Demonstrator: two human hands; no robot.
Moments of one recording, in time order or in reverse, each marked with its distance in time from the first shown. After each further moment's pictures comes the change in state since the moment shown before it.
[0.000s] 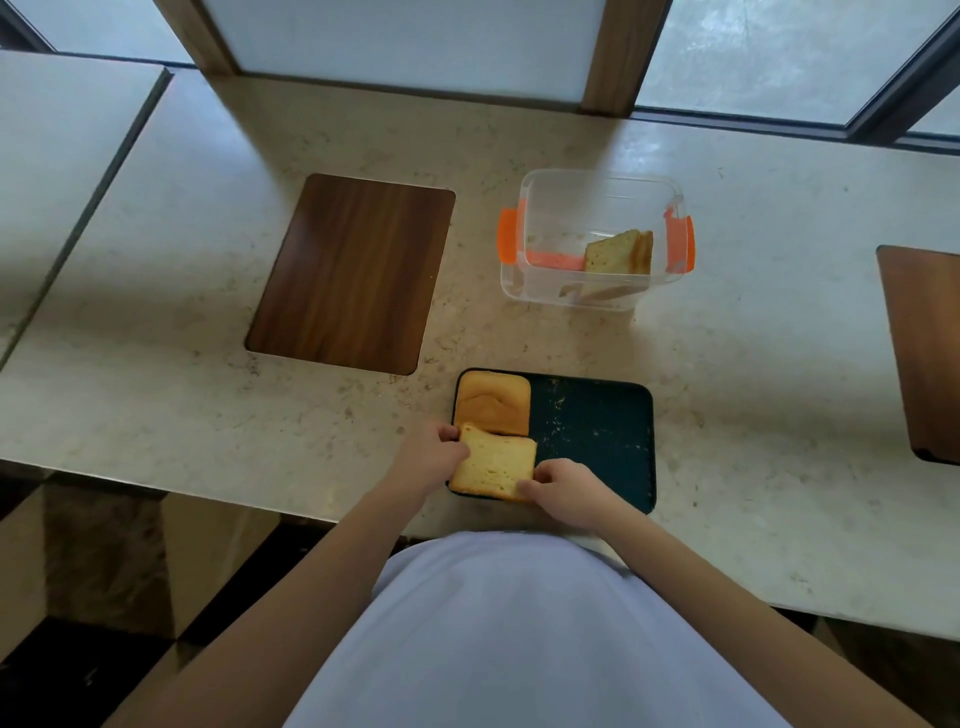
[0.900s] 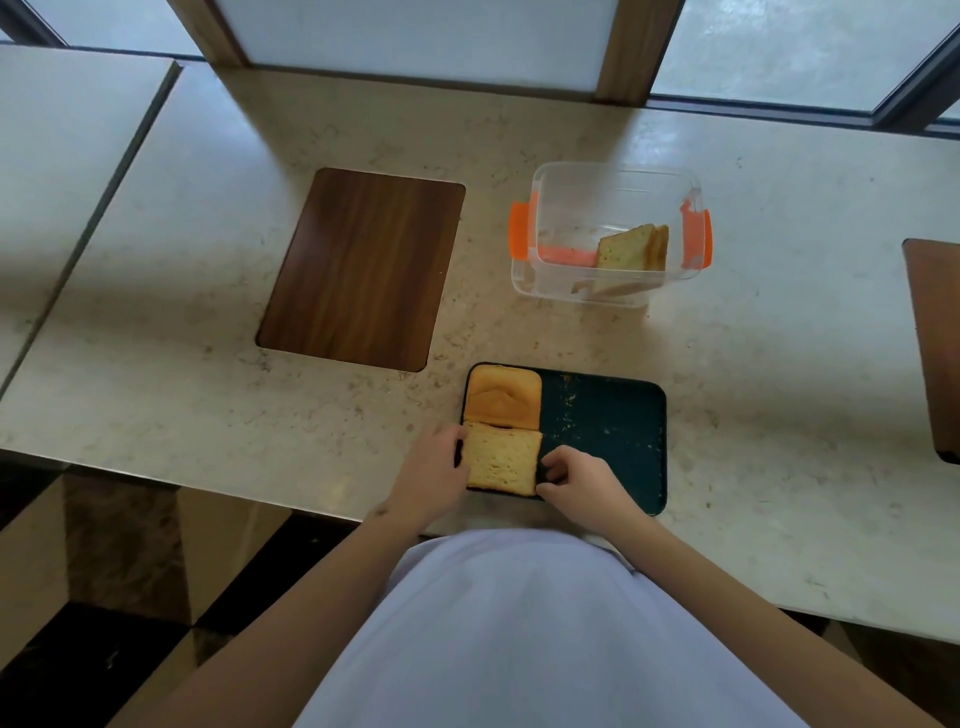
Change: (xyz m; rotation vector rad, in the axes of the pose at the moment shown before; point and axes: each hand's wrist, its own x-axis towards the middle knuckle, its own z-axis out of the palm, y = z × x) left_hand 0.000 -0.027 -0.002 0.526 0.077 0.356; right_hand 0.006 0.015 0.003 0.032 0.174 -0.126
